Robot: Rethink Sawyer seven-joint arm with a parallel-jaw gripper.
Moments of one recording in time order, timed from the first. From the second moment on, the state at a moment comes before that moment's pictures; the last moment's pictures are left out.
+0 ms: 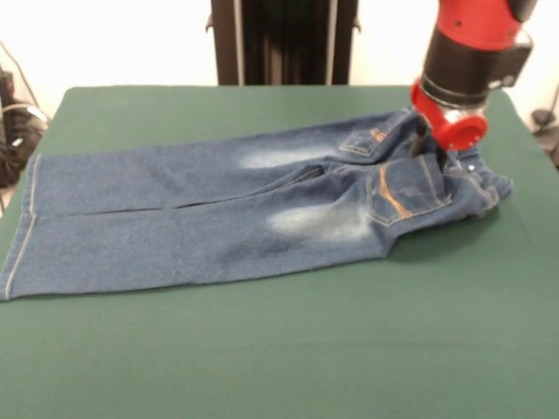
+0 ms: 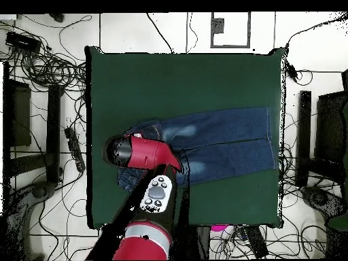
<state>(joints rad) 0.25 -0.40 -0.25 1.58 0.27 0.51 2.99</state>
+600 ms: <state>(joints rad) 0.27 -0.30 -0.26 1.52 0.34 0.51 2.99</state>
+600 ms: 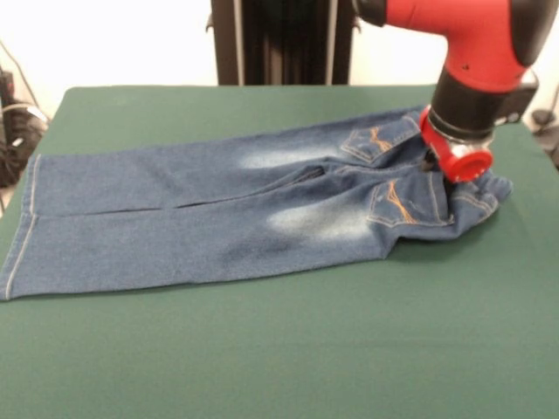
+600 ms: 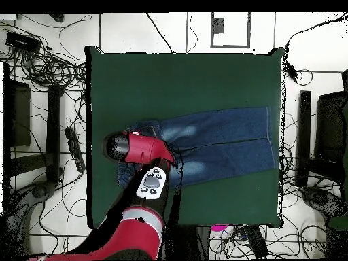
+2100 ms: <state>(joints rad) 0.13 -0.56 -0.14 1.72 0.40 0.58 2.99</state>
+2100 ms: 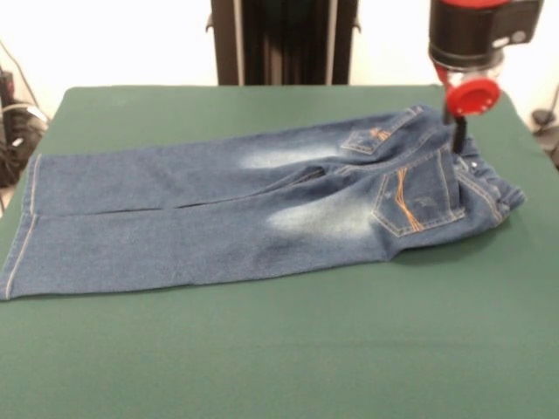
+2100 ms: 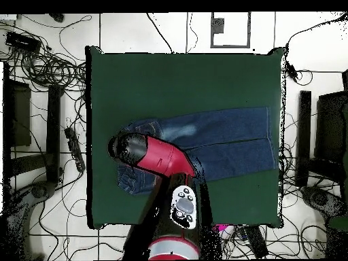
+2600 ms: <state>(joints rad) 0.11 -0.64 -0.20 1.72 0.28 0.66 2.99</state>
